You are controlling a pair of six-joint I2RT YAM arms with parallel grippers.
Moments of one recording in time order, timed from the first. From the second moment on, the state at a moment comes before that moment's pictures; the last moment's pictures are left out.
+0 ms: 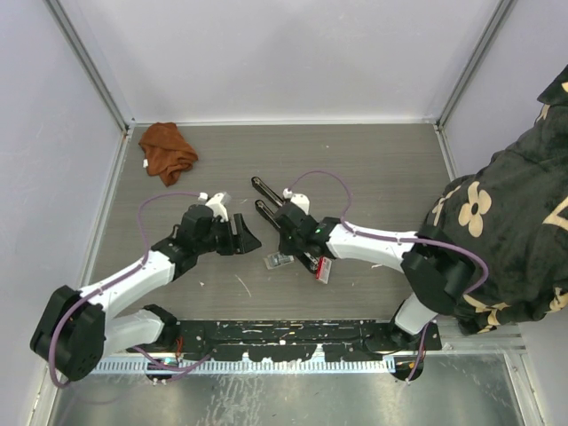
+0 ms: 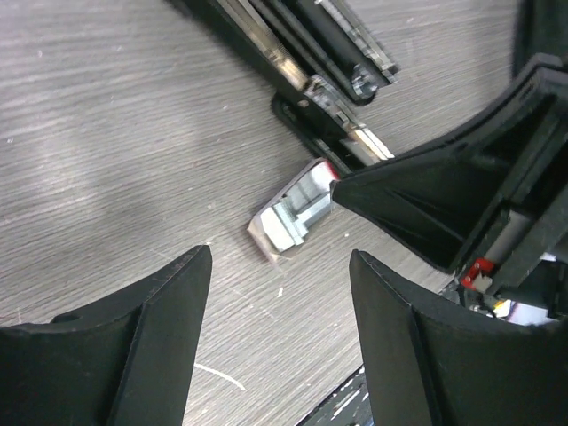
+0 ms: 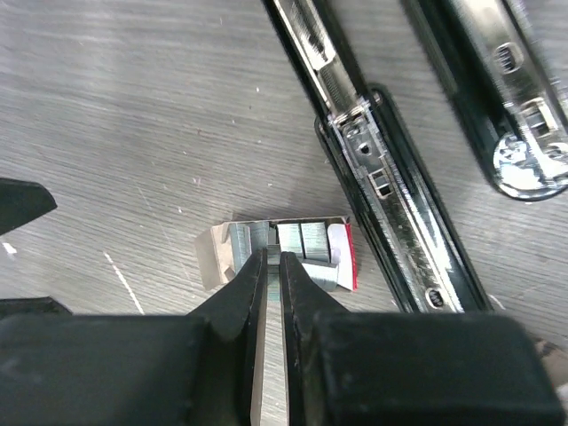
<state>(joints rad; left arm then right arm) -0.52 1.15 0.52 -0.01 0.28 -0.63 0.93 1.63 0.98 -0.29 0.20 0.77</state>
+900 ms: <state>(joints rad) -0.73 1.08 0.54 0.13 0.24 -0.67 0.78 1.27 0.76 0.01 -0.16 0.99</state>
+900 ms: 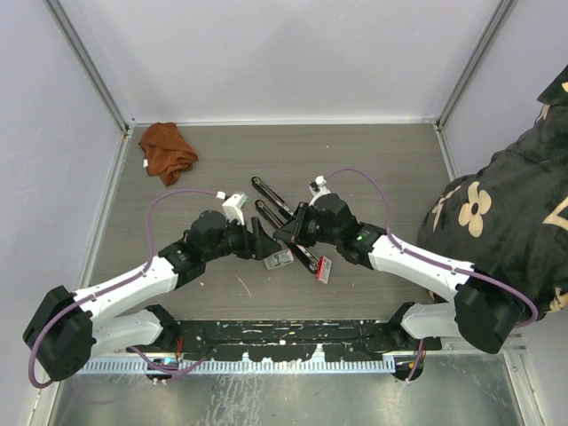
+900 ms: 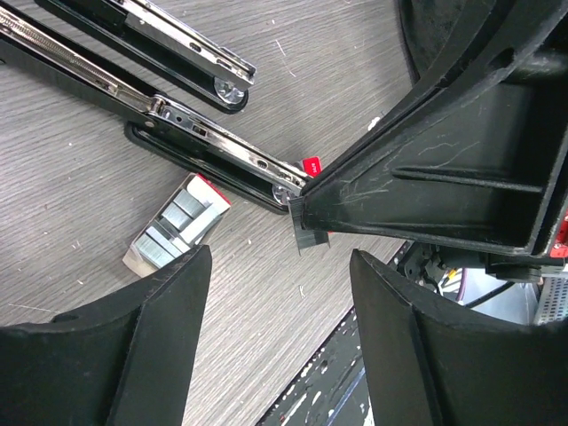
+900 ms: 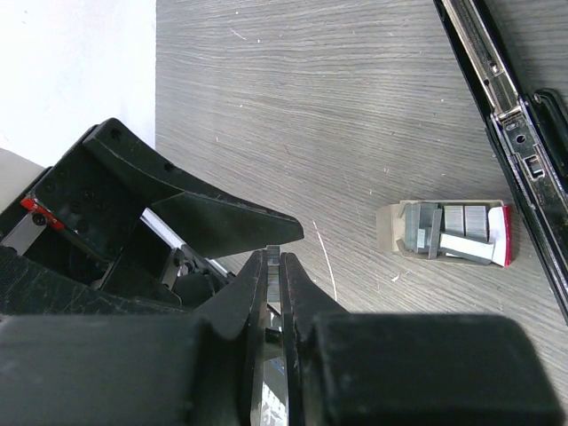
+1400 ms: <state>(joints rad) -0.74 1.11 0.55 0.16 0.22 -0.69 0.78 1.27 0.75 0.02 -0.18 1.01</state>
